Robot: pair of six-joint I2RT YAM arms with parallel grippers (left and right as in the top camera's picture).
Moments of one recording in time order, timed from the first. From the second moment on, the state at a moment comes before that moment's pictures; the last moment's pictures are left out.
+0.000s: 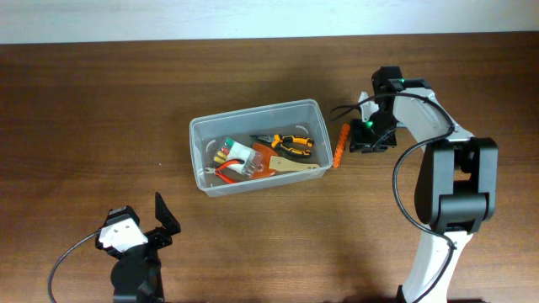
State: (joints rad) left arm -0.05 0.01 0.10 -0.29 -0.33 -0.22; right arm 0.02 2.15 1.60 -1.02 -0.25 0.01
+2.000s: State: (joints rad) left arm -0.05 0.01 0.10 -0.29 -0.33 -0.22; right arm 0.14 2.13 1.60 -0.88 -0.11 0.50
